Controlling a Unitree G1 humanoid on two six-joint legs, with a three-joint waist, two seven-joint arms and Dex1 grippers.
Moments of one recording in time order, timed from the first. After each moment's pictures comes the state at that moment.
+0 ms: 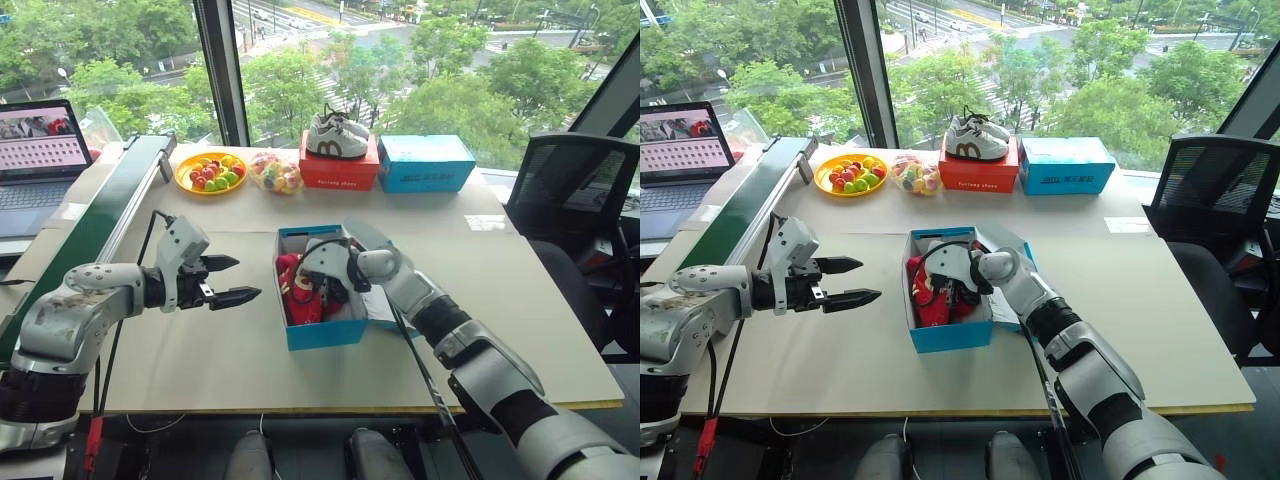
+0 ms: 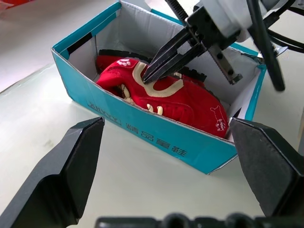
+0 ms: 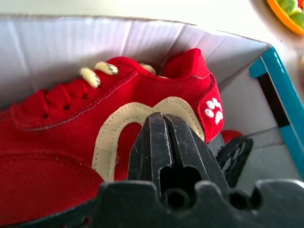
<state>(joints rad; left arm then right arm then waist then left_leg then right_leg) -0.36 0.85 0.07 -0.23 -0.54 0.81 -0.95 -0.92 -0.26 0.62 0.70 -0.28 -0.07 0.70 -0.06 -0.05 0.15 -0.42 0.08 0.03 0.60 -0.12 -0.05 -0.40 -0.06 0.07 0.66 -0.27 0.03</state>
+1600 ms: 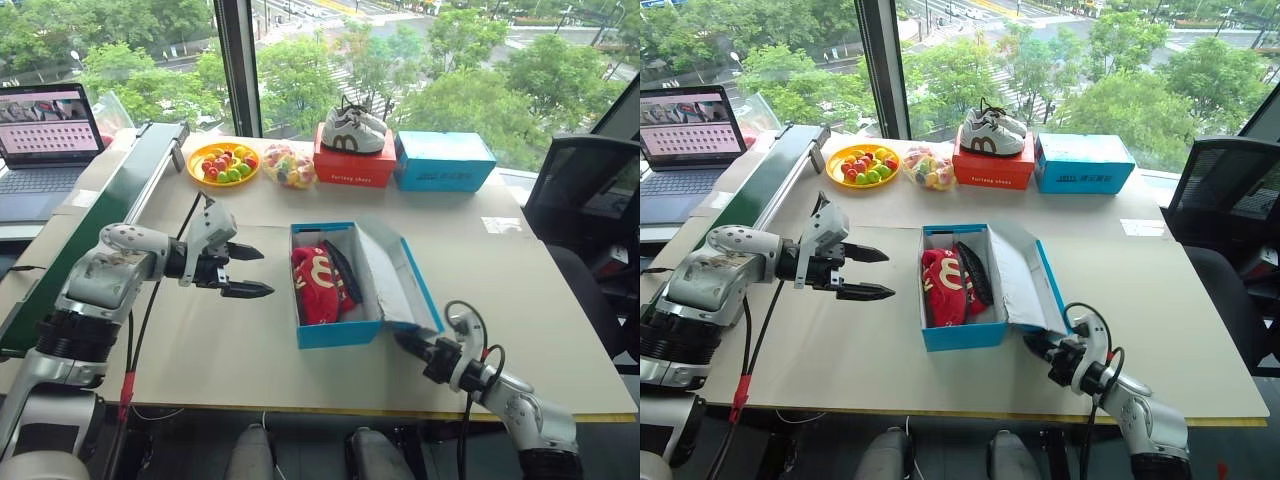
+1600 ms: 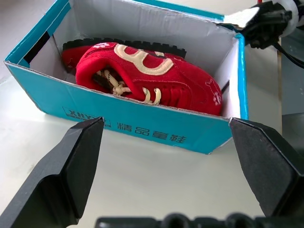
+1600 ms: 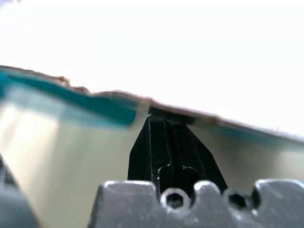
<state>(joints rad) -0.66 0.82 -0.16 0.09 -0.36 0.62 -1.27 -0.07 -0.28 -0.28 0.14 0.60 0.63 0.72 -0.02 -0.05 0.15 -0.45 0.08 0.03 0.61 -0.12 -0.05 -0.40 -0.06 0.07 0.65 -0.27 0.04</state>
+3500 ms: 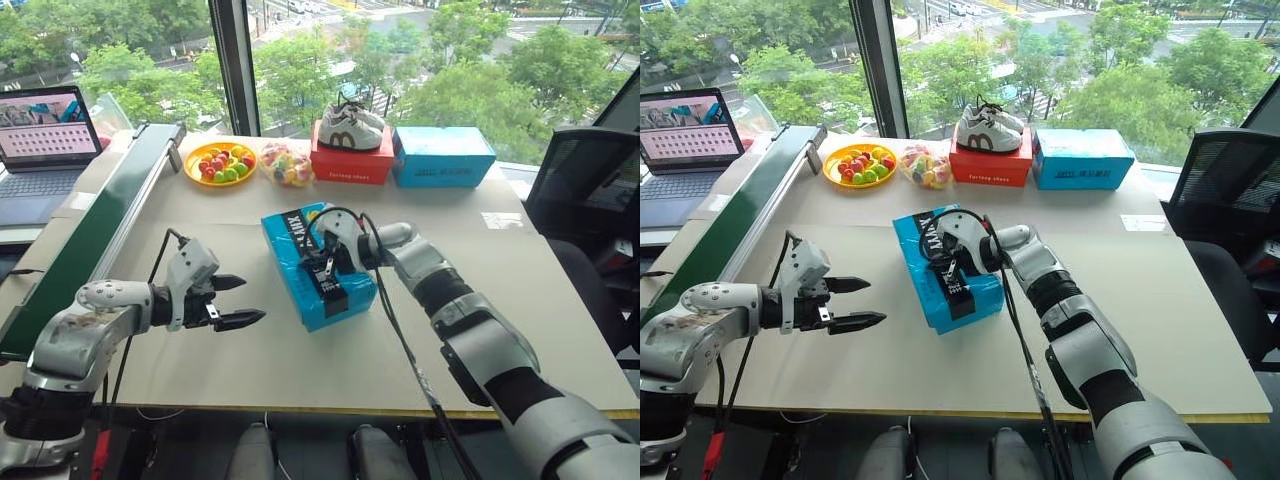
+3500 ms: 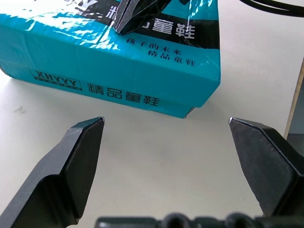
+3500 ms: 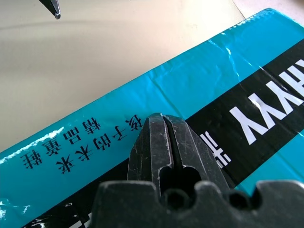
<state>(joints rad) -0.27 0.82 0.06 -0.29 -0.48 0.80 -0.98 -1.07 -0.20 0.38 0.92 0.05 0.09 1.03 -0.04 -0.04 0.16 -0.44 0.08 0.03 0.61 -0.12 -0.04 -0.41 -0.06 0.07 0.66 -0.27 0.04</state>
